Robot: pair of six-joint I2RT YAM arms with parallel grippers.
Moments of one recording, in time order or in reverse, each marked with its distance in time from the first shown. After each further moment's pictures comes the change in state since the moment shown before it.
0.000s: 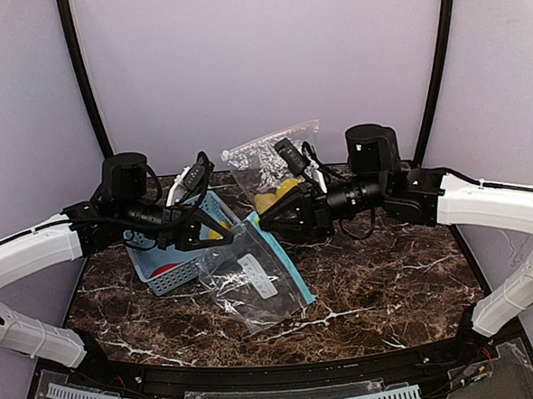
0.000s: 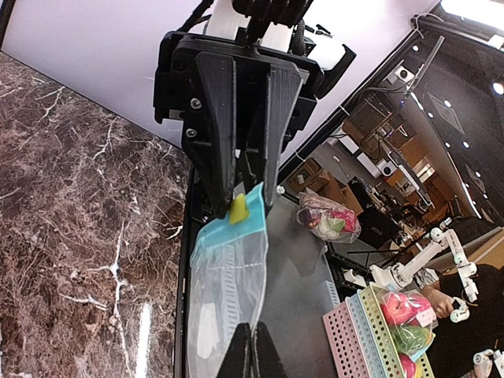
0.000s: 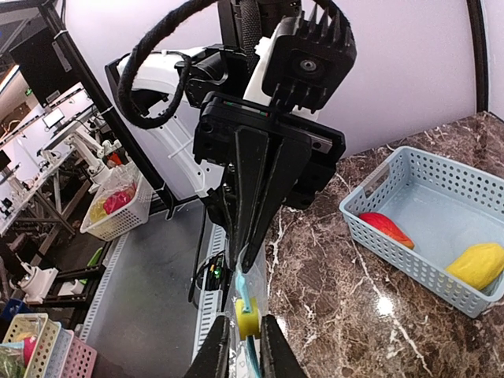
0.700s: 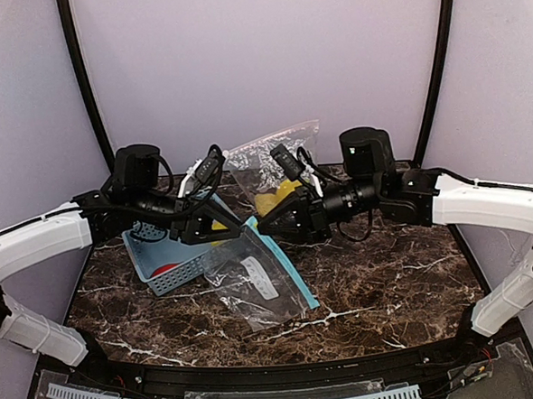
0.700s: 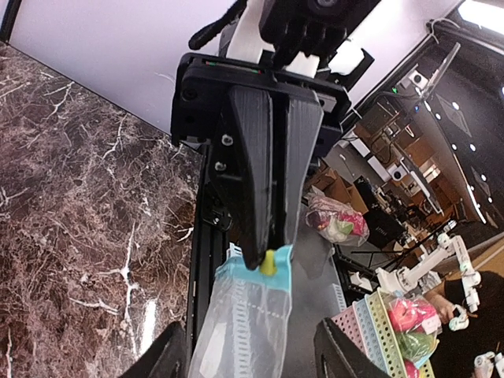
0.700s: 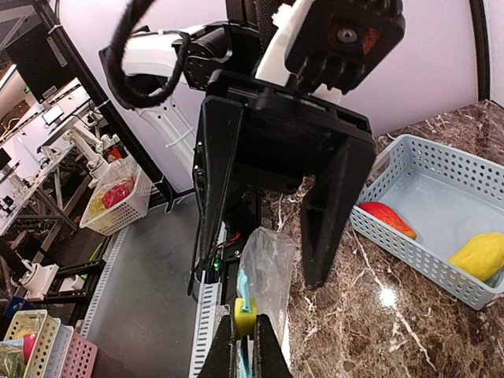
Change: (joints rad) left arm -0.005 0.083 0.080 -0.052 -0.024 0.027; right arm 0.000 0.020 0.006 -0.019 -0.009 -0.013
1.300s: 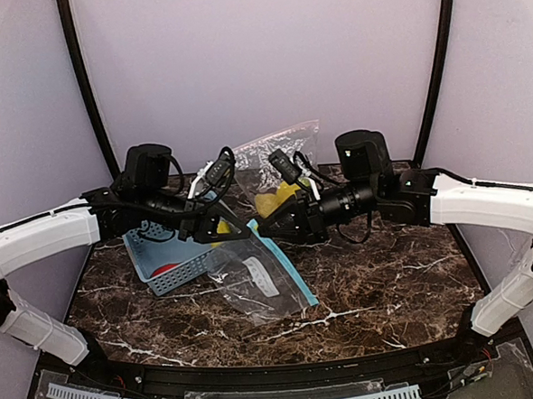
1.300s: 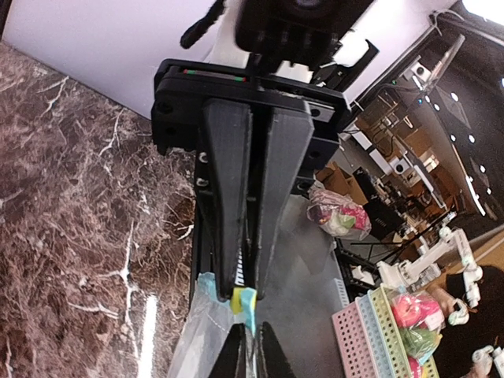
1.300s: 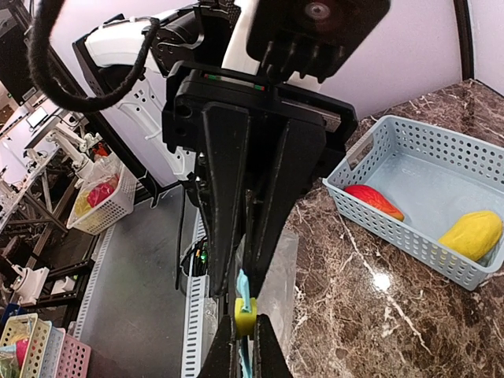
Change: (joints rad) left arm -0.027 0.064 0.051 -0.021 -0.004 0.022; right arm 0.000 0.016 0.004 -0.051 0.053 -0.008
